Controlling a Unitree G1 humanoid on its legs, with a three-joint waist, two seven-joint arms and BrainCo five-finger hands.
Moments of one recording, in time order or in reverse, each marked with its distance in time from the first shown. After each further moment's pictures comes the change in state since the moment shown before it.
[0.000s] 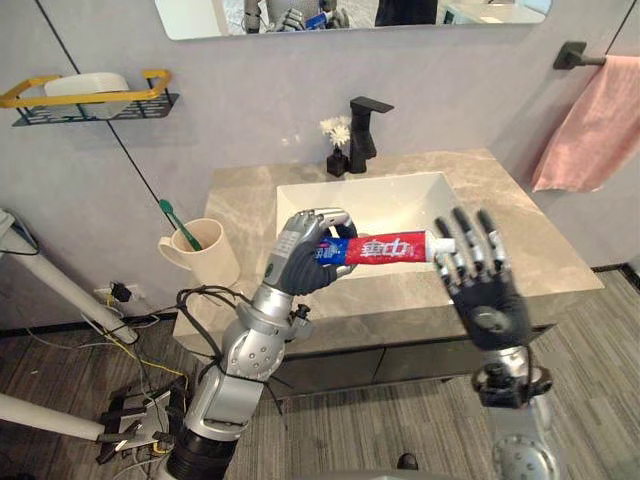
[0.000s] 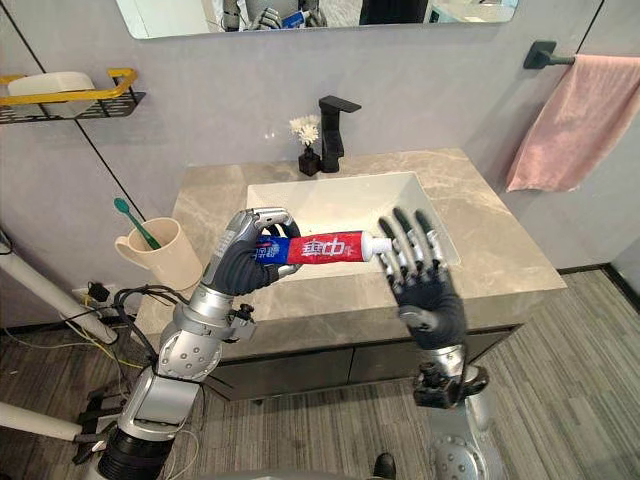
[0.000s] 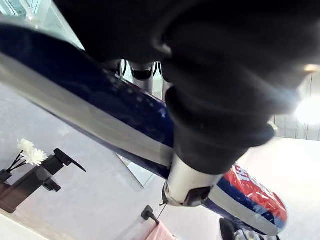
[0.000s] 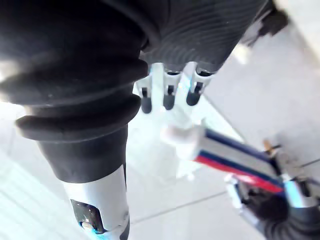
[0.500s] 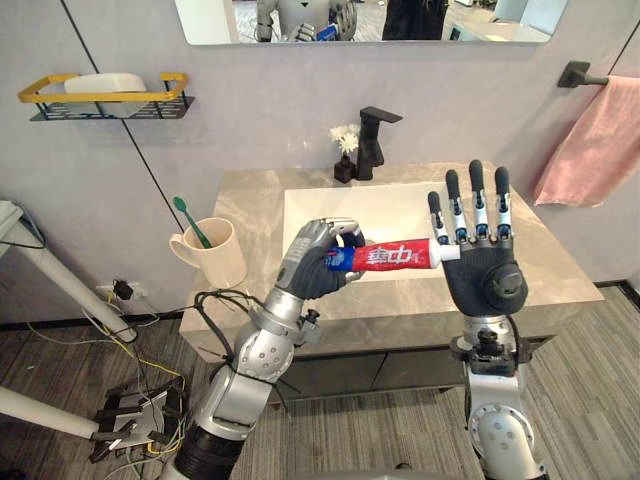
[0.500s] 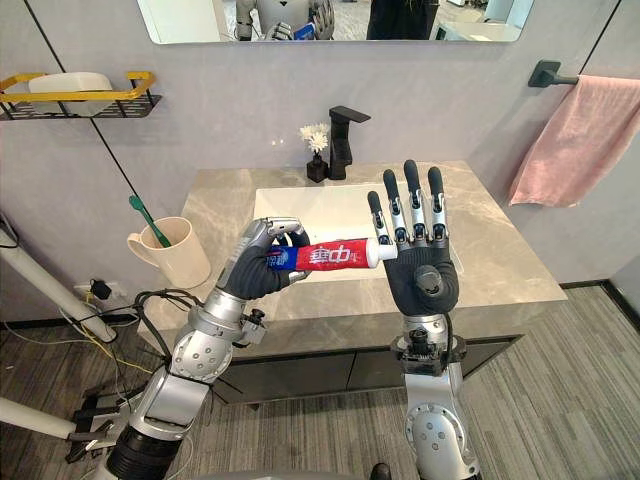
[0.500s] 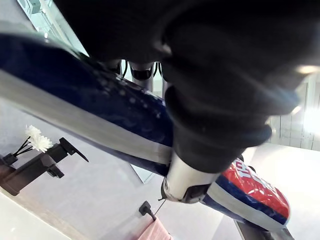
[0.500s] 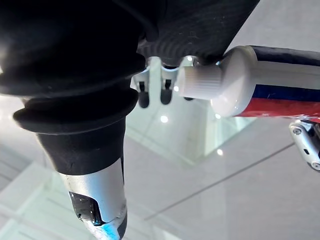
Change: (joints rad) left arm -0.006 -0.012 -0.064 0.055 -0.050 0.000 0.006; right arm -0.111 0.017 0.108 0.084 0.005 -0.061 -0.109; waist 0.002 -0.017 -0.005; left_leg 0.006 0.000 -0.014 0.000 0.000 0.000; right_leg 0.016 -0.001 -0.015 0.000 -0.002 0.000
